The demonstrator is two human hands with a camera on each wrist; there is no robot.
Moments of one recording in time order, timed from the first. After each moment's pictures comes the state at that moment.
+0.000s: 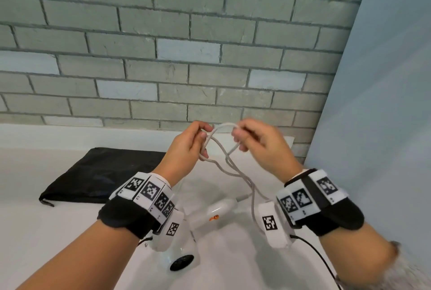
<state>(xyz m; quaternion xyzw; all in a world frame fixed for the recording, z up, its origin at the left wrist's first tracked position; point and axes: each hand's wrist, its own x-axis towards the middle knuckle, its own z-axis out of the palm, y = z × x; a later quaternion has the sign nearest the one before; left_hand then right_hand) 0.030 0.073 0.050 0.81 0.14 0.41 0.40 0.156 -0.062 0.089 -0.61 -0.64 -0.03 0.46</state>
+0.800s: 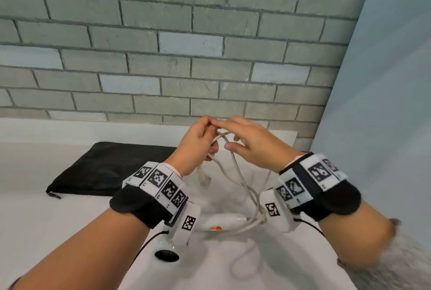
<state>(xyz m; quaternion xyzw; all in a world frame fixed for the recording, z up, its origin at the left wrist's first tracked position) 0.036 0.052 0.062 0.75 0.14 0.34 0.56 0.151 -0.052 0.094 -0.67 -0.70 -0.04 0.25</state>
